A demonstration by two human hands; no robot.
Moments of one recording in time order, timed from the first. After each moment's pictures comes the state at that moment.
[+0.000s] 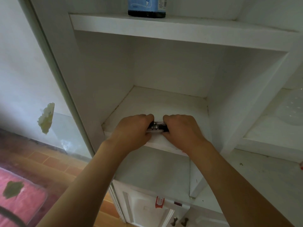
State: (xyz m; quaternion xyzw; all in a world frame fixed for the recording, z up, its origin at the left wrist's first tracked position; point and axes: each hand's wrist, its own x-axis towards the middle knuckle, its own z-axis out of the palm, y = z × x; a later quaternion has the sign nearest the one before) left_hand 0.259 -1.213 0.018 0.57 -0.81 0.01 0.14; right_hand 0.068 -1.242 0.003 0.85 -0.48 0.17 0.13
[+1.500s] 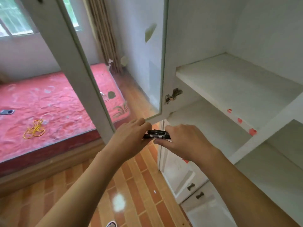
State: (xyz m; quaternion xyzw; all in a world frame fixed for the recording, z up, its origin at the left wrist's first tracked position) left_hand 0.198 -0.933 -0.070 0.82 -0.56 0.04 0.12; right_hand 0.054 -1.091 -0.049 0.99 -0.14 0.01 -0.06
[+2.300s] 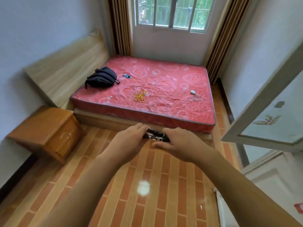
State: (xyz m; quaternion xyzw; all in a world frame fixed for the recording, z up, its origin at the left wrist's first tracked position) left_hand 0.194 -0.444 -0.081 0.96 -0.21 0.04 0.17; right_hand 0.191 -0.662 -0.048 0.96 0.23 -0.07 -0.13
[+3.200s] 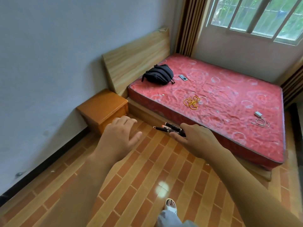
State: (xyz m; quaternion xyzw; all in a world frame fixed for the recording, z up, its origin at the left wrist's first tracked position) left_hand 0.179 -0.155 -0.098 0.98 0.07 0.12 0.14; right_hand 0.296 -0.421 -0.077 0.95 0.32 -0.01 -0.07
